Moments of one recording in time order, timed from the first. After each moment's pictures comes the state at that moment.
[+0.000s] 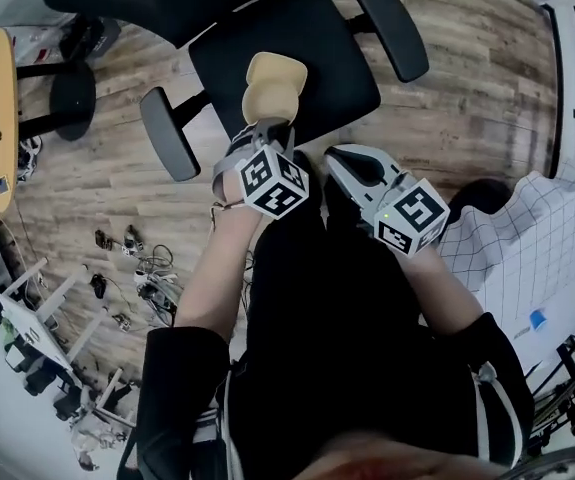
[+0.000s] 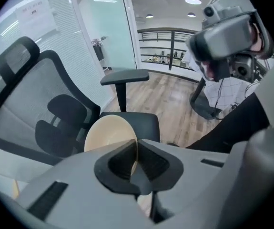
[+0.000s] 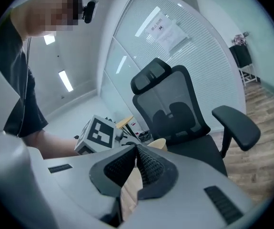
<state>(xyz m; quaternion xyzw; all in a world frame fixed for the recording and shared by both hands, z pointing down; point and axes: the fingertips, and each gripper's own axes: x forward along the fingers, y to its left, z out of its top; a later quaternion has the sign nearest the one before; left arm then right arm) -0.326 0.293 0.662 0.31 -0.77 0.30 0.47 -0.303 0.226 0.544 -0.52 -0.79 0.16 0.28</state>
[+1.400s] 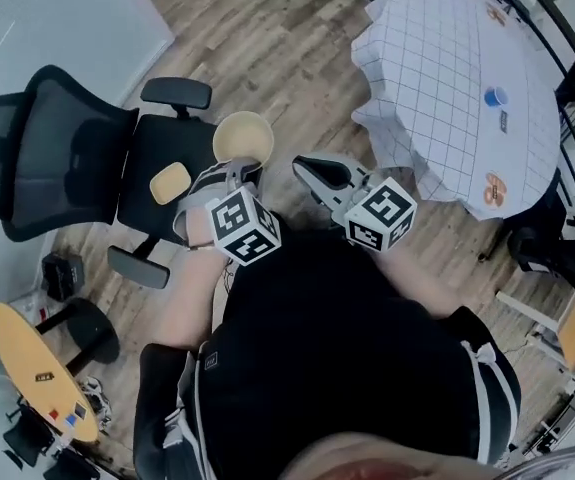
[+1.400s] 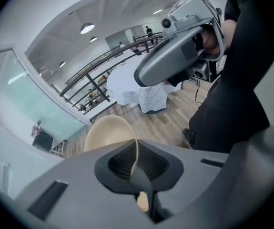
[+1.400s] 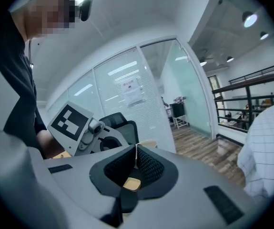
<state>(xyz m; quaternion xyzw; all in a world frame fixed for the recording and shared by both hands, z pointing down) -0.188 0.101 0.464 0.61 -0.56 0.52 0.19 -0.152 0.060 0.387 -0.15 -0.97 0.15 0.13</state>
